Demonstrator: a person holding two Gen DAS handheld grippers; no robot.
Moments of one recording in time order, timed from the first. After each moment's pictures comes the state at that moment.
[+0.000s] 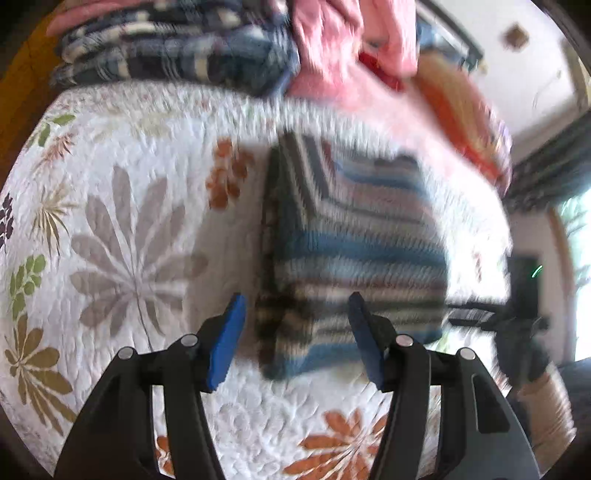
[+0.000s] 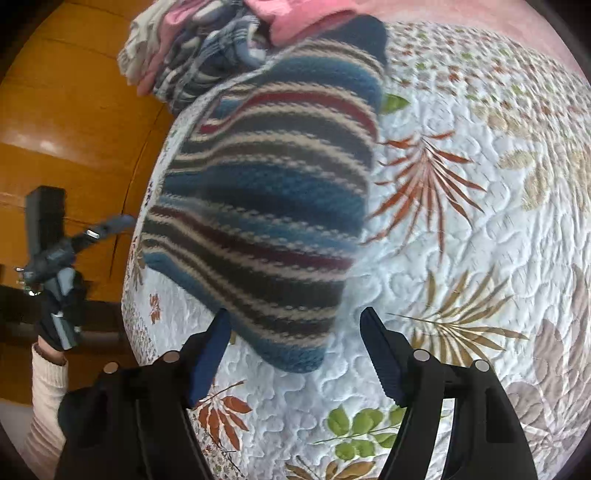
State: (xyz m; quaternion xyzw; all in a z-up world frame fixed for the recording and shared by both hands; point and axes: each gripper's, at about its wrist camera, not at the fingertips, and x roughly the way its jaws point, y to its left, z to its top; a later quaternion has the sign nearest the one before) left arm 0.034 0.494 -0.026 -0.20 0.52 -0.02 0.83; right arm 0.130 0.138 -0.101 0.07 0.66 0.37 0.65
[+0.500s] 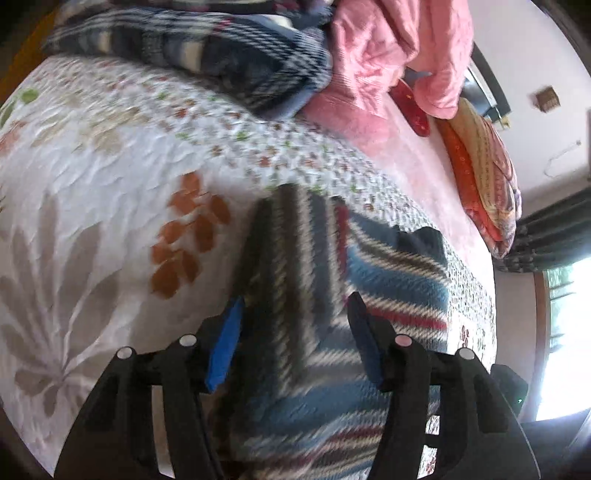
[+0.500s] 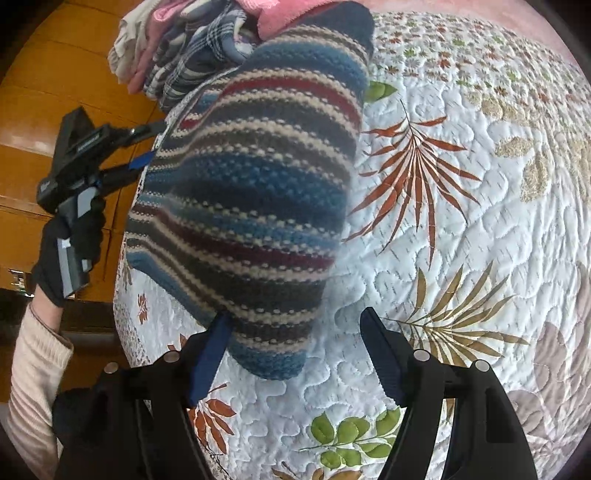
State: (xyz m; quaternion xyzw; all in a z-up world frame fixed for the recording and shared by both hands) left arm 0.149 0.497 -0.080 -0.28 0.51 -0.01 0.81; right arm 0.130 0.131 -0.112 0.06 0.66 0.37 0.65
